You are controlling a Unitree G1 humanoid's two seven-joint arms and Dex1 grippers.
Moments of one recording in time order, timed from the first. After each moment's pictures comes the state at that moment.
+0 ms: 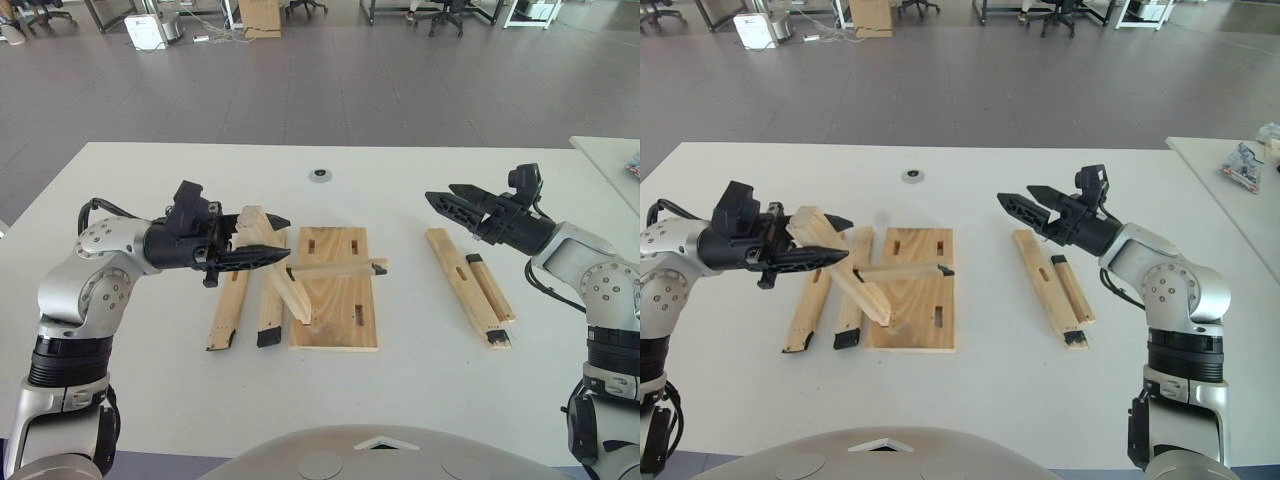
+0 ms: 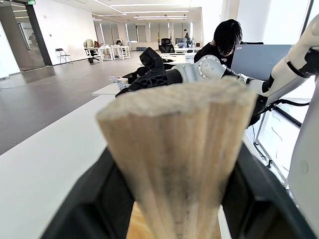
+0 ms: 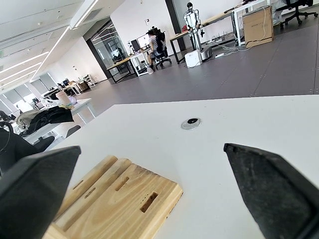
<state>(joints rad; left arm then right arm) -0.25 0.71 0.11 -0.23 -0.79 0.47 -1.33 -0.30 -0.58 -0.26 -0.09 0.90 0.85 0.64</state>
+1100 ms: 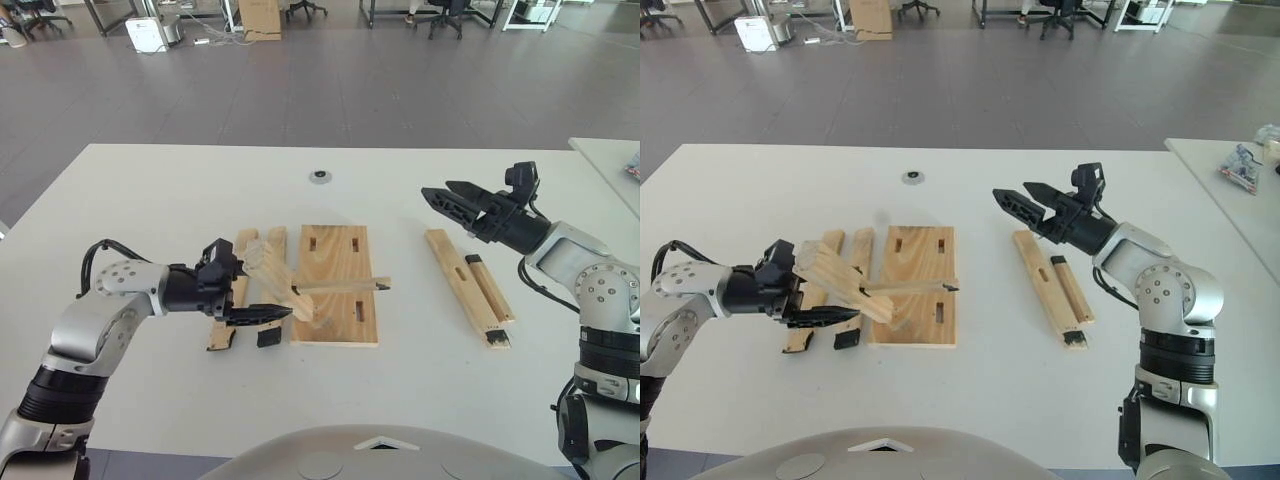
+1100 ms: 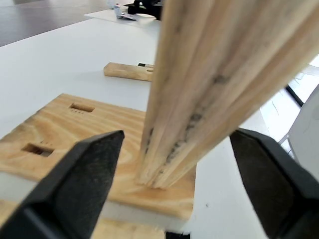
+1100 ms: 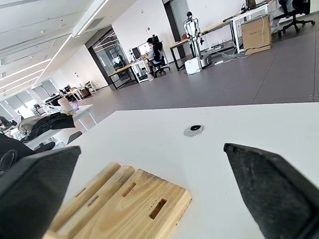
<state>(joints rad) -0.04 0.83 0.01 -0.24 -0.62 0.43 -1.25 -0.29 -0.54 -0.29 -0.14 0.90 0.86 0.60</state>
